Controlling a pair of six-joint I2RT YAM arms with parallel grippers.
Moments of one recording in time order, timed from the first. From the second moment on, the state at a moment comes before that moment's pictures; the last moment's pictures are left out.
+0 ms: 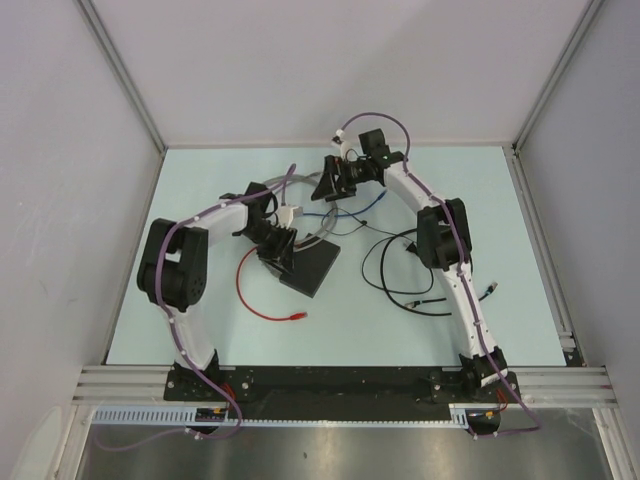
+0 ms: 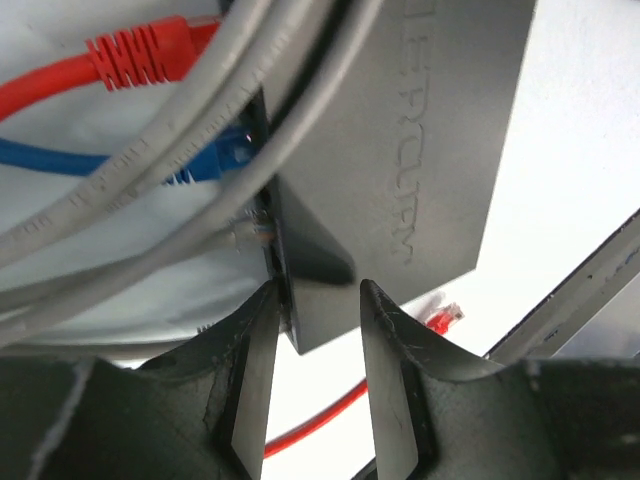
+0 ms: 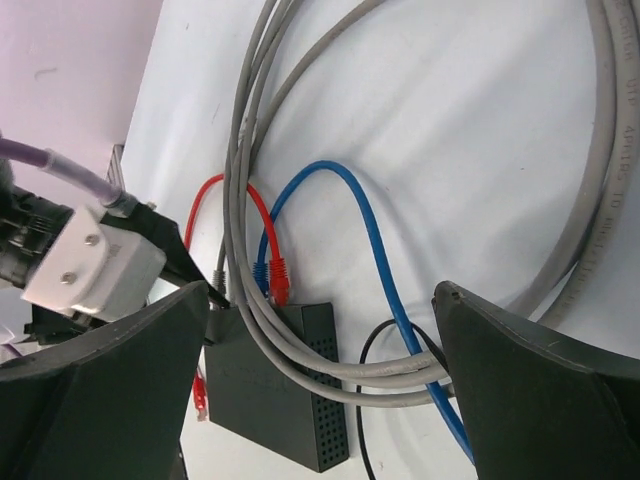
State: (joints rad) left arm -0.29 1.89 1.23 -0.75 0.55 0.14; right arm 0.38 2.61 2.34 -0.52 -0.97 0.25
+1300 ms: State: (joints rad) left arm -0.08 1.80 1.12 -0.76 0.62 0.05; right arm 0.53 2.19 1.91 -0.95 -0.56 -0.29
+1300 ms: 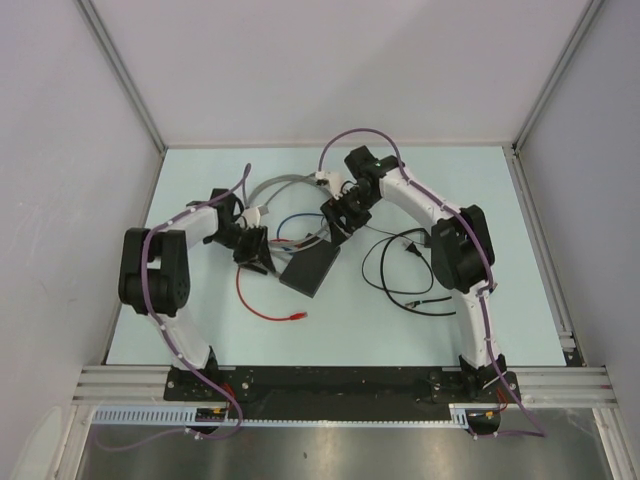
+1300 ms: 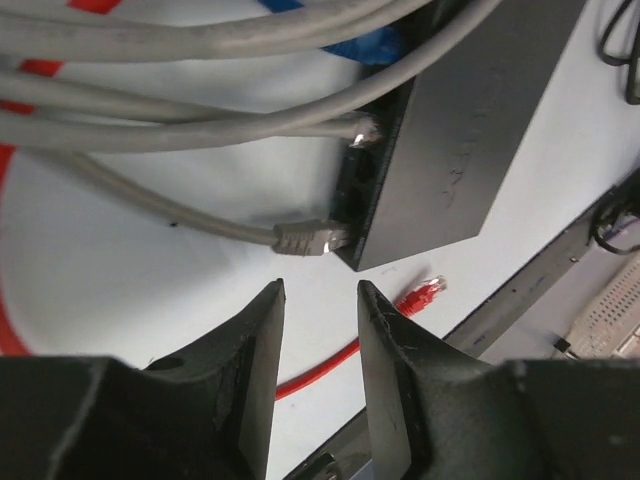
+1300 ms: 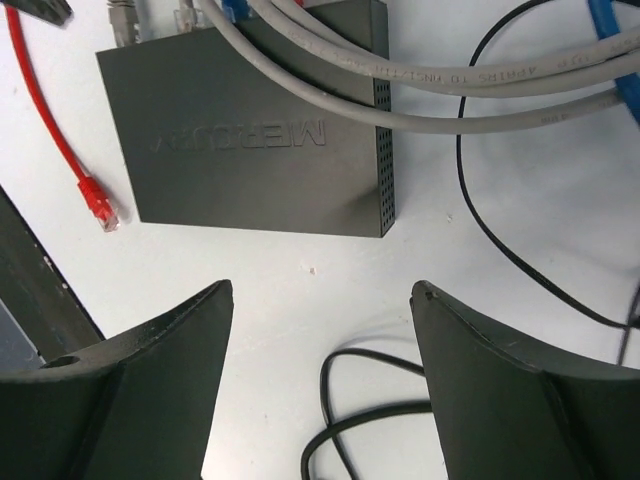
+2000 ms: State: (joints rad) left arm -0.20 1.90 1.13 -0.72 0.84 0.05; right arm 0.51 2.19 1.98 -1.02 -0.53 -0.31
